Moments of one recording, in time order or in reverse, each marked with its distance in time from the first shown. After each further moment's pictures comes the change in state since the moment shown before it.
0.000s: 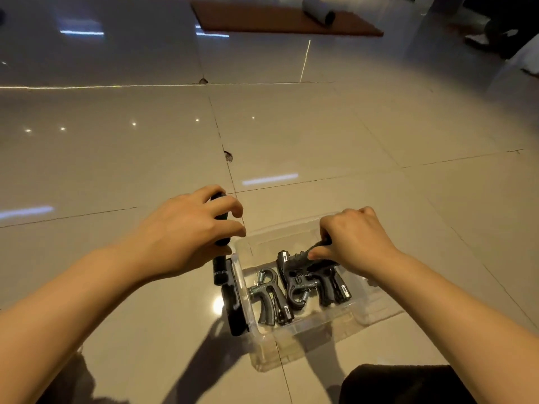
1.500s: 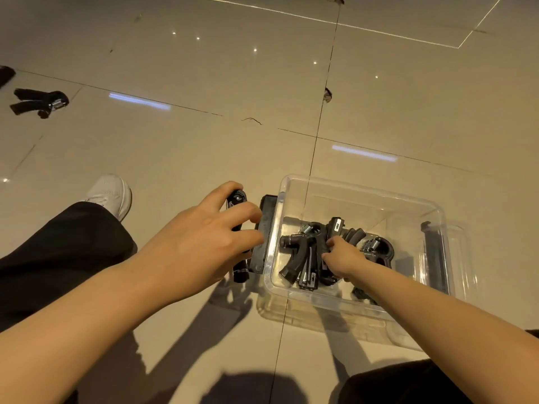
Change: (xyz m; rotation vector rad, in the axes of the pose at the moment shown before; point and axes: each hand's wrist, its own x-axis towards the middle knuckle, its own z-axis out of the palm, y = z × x) left_hand -0.047 0.117 0.061 -0.079 -0.120 -0.555; right_hand 0.065 -0.016 0.214 0.529 -0.698 0.158
